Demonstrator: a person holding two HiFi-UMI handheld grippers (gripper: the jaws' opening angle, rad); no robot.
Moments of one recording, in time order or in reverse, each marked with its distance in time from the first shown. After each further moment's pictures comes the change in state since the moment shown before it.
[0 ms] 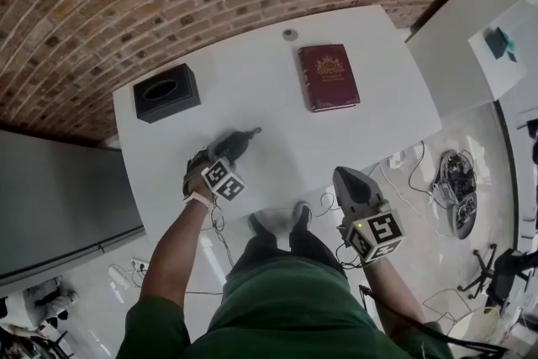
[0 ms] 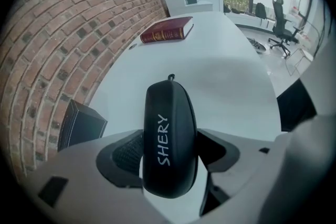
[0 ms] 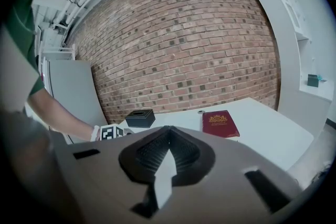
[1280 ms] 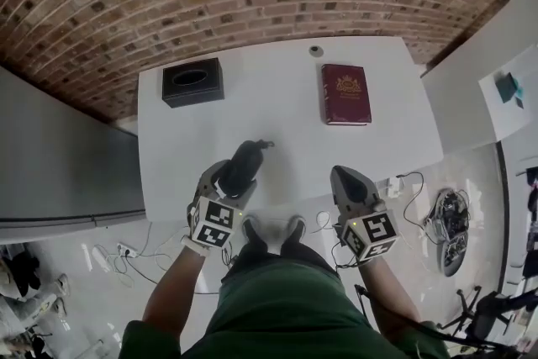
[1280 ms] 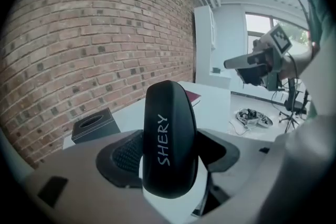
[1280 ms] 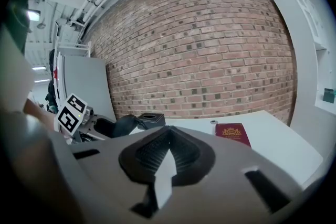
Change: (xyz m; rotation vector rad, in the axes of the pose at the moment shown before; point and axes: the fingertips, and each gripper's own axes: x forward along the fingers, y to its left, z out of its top) left arm -0.196 -0.020 0.038 -0.500 -0.523 0.053; right arm 0.009 0.038 0.027 -0.113 -0.031 0.111
